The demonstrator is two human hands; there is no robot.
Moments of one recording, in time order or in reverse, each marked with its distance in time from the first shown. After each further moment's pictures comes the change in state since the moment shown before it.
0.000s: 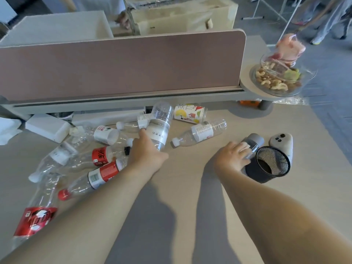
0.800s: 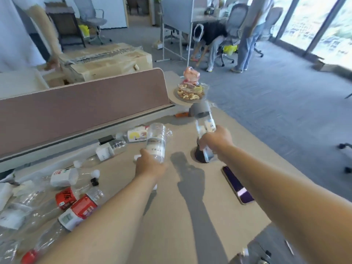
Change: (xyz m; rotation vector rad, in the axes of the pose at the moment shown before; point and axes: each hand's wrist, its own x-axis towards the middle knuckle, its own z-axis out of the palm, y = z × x) left_hand -0.078 0.023 0.009 -0.138 -0.279 0.324; right_hand -0.112 0.093 -0.172 0.887 -0.031 0.115
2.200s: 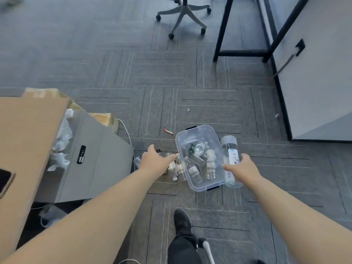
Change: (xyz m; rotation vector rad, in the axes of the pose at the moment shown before) left_hand -0.429 0.062 0.535 0.688 -0.888 0.412; right_hand -0.281 0.681 -0.369 0.327 0.430 0.985
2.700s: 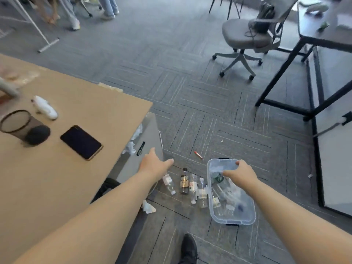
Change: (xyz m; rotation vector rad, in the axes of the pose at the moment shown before) left_hand -0.051 -0.112 -0.149 -0.160 0.239 -0.019; right_hand -0.114 -0.141 0.085 -0.319 -0.071 -0.329
